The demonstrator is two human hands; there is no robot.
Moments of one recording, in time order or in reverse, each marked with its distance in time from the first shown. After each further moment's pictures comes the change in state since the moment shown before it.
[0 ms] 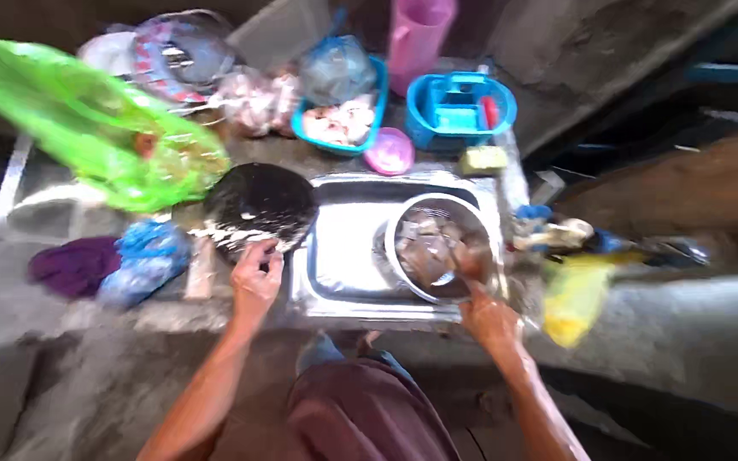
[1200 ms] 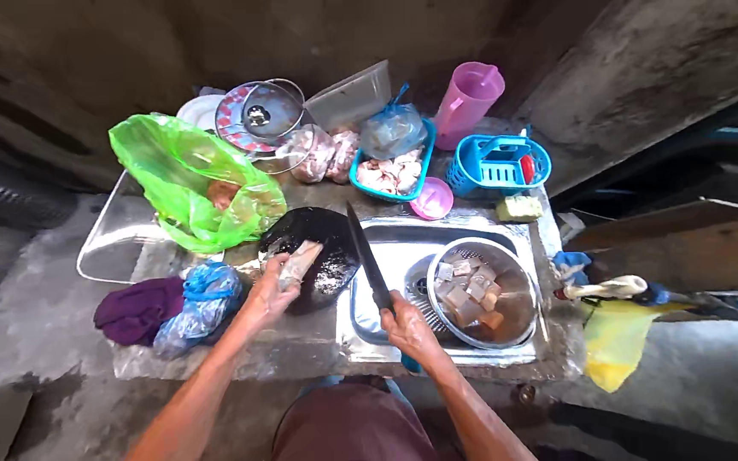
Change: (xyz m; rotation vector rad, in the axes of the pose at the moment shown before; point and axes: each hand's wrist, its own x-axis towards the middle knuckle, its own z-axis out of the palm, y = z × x) left_hand 0.088 -0.048 -0.078 -0.072 -0.551 -0.350; right_hand 0.002 -0.206 0.021 0.615 -0.085 -0.599
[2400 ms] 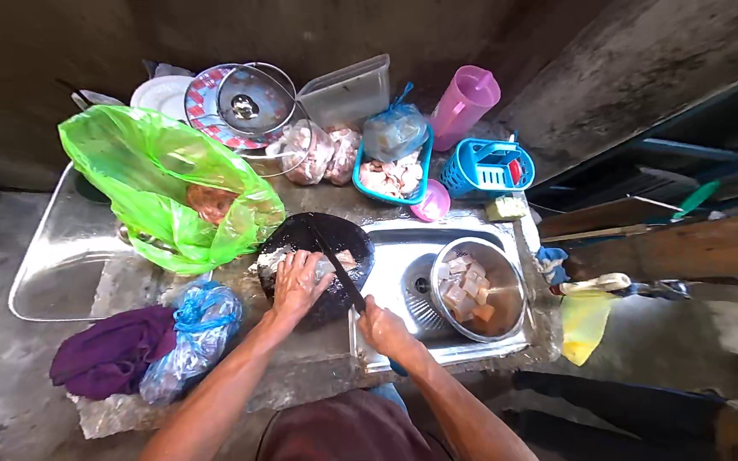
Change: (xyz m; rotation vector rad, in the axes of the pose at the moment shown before) left_hand 0.079 -0.040 0.033 0.420 0.183 0.443; right_hand 0.053 -0.077 0.056 -0.389 -0.212 0.346
